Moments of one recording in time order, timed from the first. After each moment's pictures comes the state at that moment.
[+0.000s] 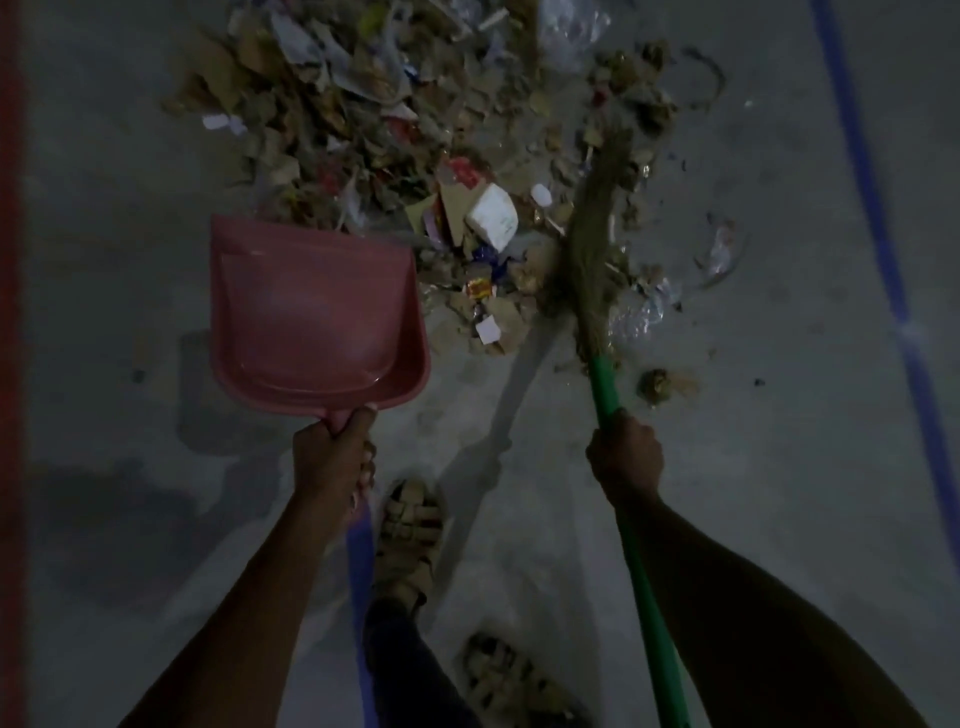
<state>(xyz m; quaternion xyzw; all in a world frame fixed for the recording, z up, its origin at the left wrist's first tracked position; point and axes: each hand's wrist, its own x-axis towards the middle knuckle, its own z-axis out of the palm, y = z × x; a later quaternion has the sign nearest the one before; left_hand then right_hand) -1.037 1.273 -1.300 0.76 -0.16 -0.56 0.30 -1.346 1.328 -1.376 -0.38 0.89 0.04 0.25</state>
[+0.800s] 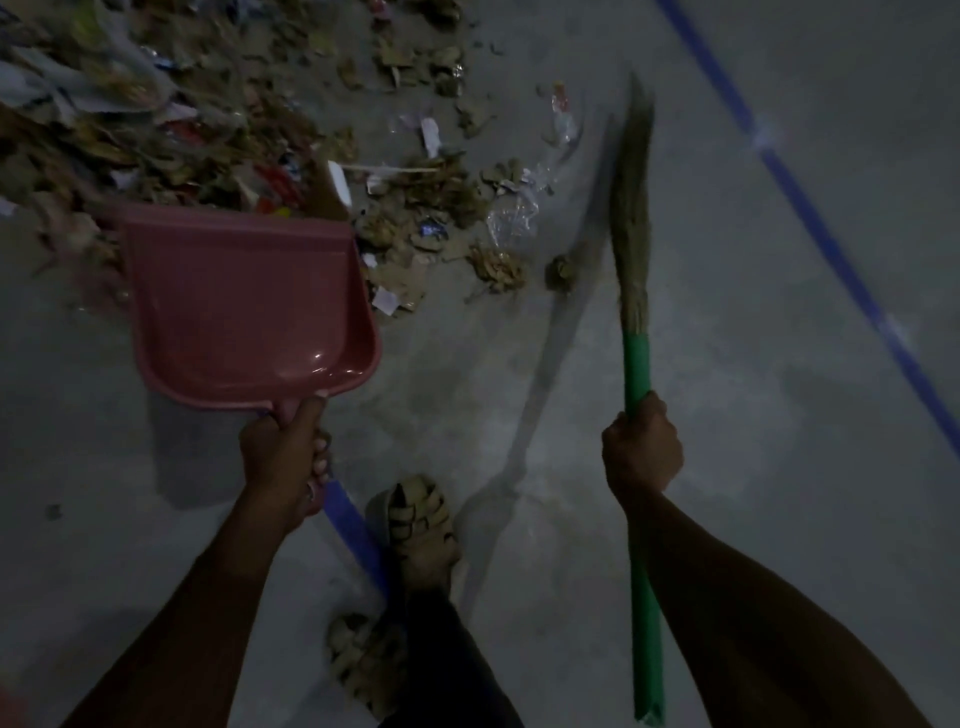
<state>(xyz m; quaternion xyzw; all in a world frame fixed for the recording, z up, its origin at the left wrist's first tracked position) -1.052 1.258 -1.307 0.72 -0.29 -0.60 0.18 -1.331 1.479 -1.354 -0.08 0.99 -0.05 0.13</state>
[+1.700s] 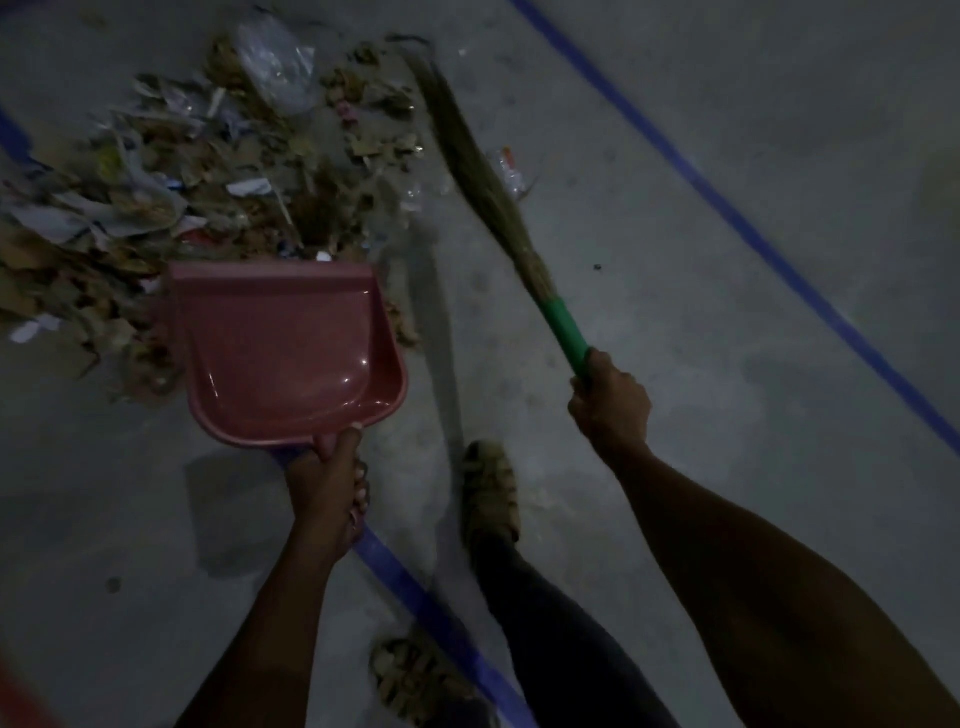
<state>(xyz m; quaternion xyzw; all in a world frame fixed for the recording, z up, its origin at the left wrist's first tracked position) -1.074 1.267 -1.228 0.68 -0.33 -0.63 0.17 -1.343 1.430 -1.263 -0.25 0.96 -0.08 0.13</state>
